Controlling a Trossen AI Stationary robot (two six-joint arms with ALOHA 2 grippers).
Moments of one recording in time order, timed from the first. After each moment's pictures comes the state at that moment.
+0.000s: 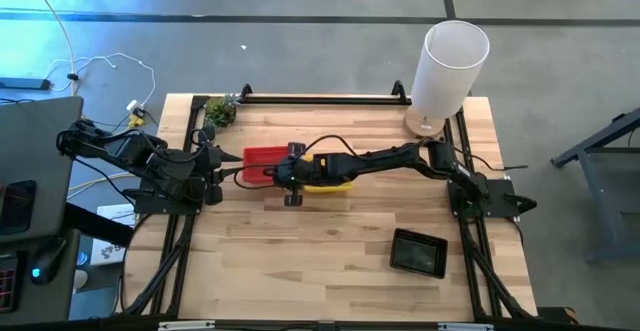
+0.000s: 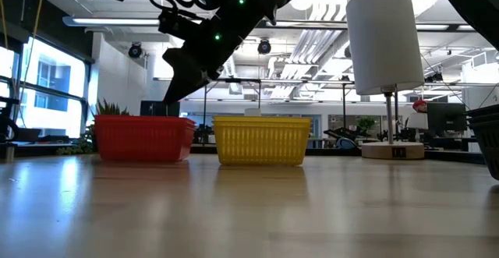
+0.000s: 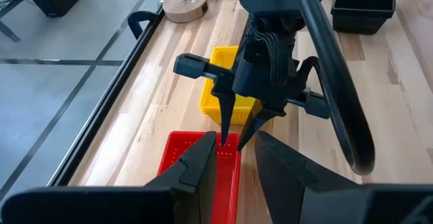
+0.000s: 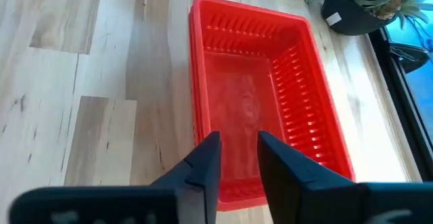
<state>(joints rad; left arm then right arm) -0.22 0.68 0.88 -0.85 -0.56 -0.18 0.02 2.24 1.82 -0.33 0.29 -0.21</state>
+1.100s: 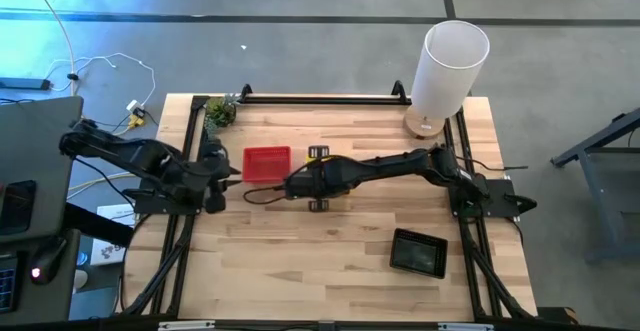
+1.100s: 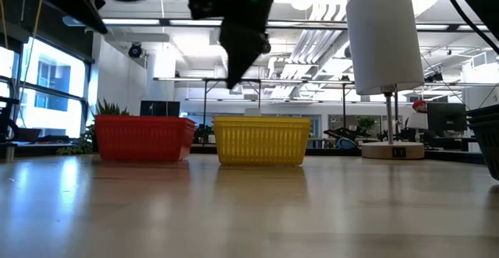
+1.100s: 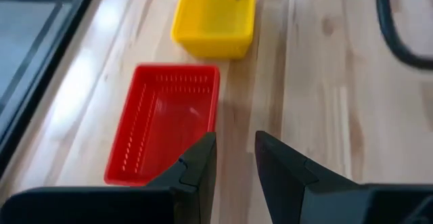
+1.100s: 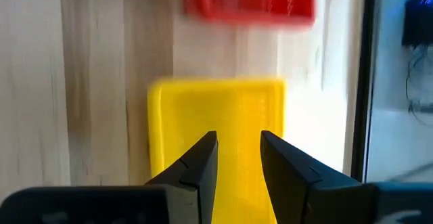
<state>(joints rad) -0.22 0.74 0.81 -0.97 -0.45 -0.31 0.12 2.23 2.08 -1.13 0.50 -0.04</state>
